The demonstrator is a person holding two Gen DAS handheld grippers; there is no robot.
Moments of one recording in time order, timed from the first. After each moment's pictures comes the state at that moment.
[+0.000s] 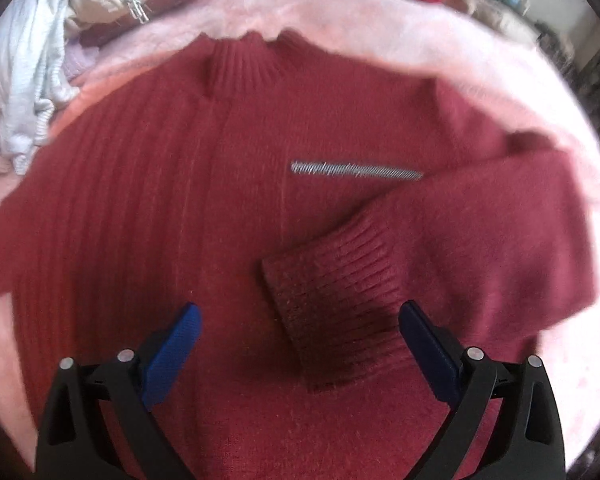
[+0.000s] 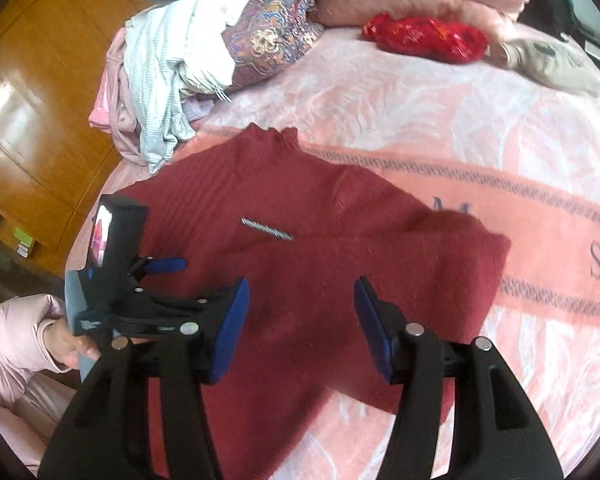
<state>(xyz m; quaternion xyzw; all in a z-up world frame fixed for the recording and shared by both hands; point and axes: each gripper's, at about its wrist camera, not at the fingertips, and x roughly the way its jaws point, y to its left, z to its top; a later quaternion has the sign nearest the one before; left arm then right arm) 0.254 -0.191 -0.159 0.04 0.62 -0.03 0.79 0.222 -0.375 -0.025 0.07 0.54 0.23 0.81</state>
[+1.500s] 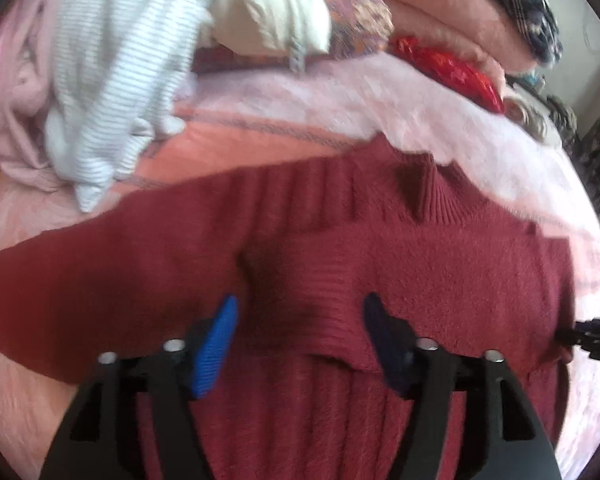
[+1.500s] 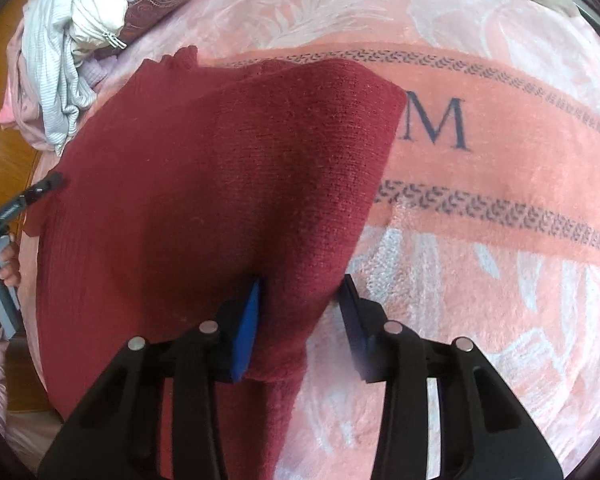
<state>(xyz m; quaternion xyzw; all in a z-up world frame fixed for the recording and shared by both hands) 0.306 0.009 -0.116 -0.04 0.52 -0.03 0.85 0.252 -0.351 -0.108 0.06 0.64 0.10 0.76</state>
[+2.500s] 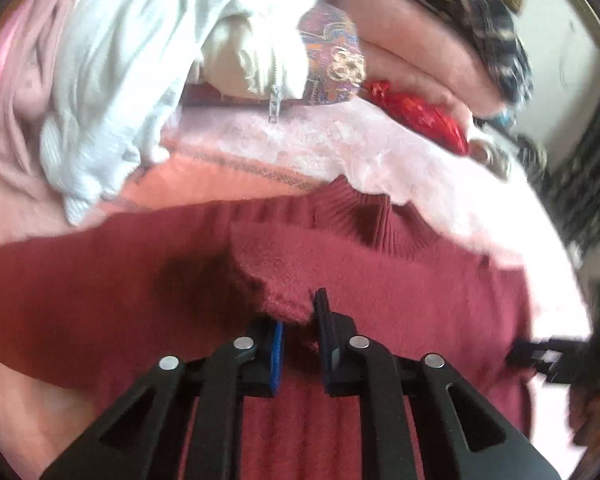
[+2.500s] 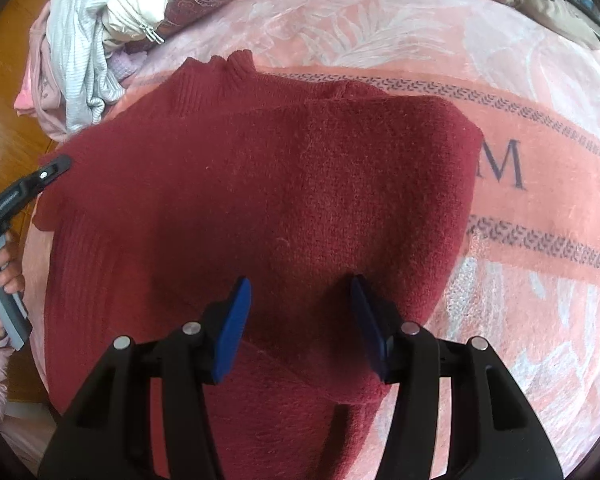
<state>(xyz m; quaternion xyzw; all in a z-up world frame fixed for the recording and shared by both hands) 0.283 -0.001 -0.106 -0.07 0.46 -0.07 0.88 0.252 -0.309 -0.109 0.05 0.62 0.14 0.77</state>
